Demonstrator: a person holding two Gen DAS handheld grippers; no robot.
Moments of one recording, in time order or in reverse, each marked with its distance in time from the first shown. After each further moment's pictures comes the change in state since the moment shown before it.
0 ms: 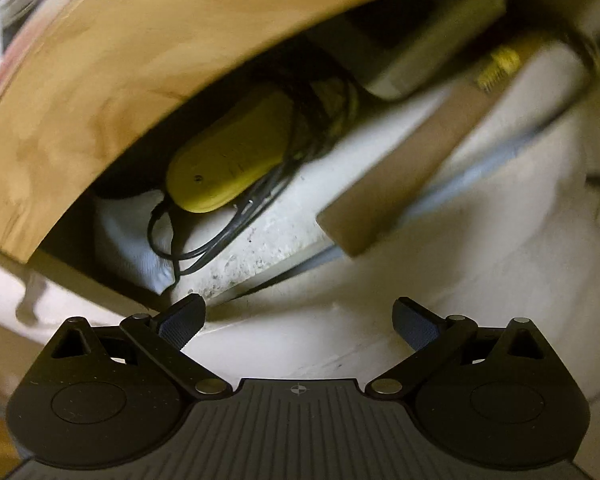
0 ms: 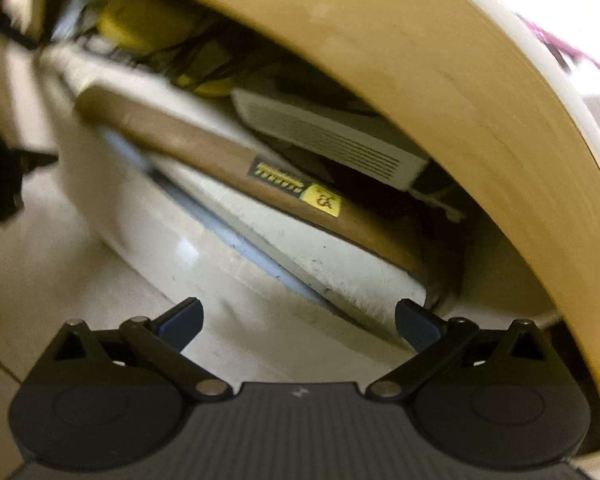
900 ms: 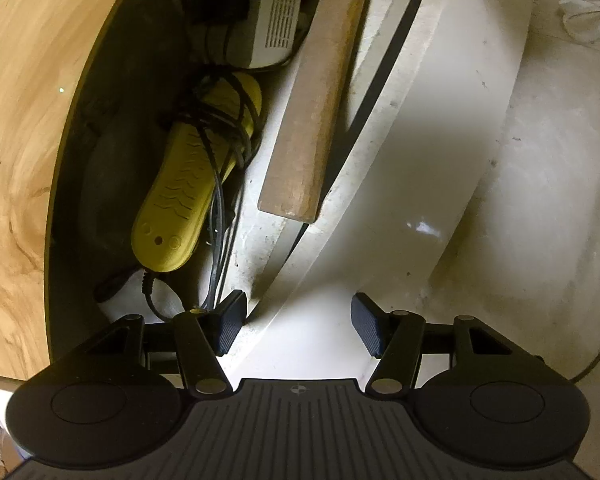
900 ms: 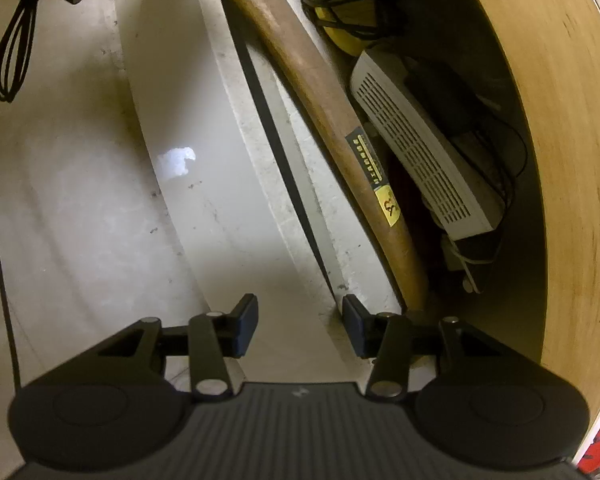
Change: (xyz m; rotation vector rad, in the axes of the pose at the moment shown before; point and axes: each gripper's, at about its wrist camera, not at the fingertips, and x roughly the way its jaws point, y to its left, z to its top) left arm 0.020 -0.032 -0.038 0.486 -0.050 0.163; right arm 0.012 0.041 -0.011 -0.478 0.059 -0.103
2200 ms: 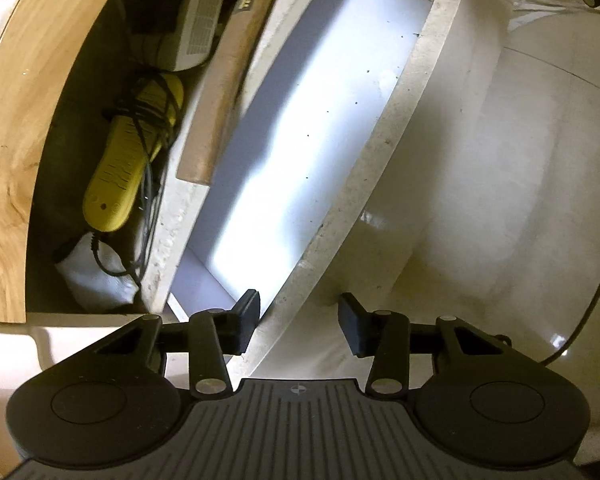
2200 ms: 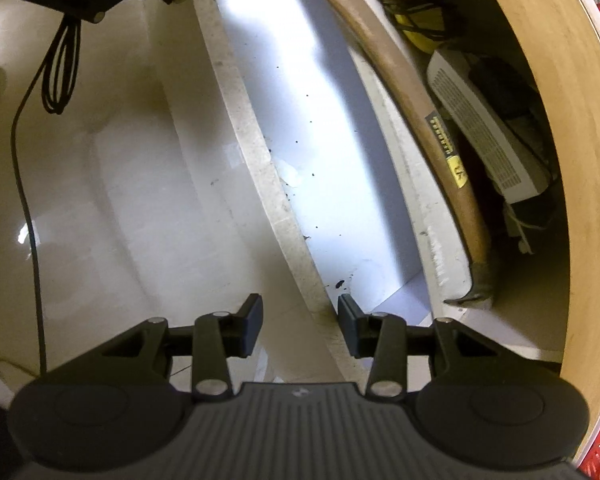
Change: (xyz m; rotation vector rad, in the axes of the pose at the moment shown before) left arm -0.038 0.009 0.015 0.033 0.057 -0.226; right arm -0.047 0.009 -0.010 -0.039 0.057 0.257
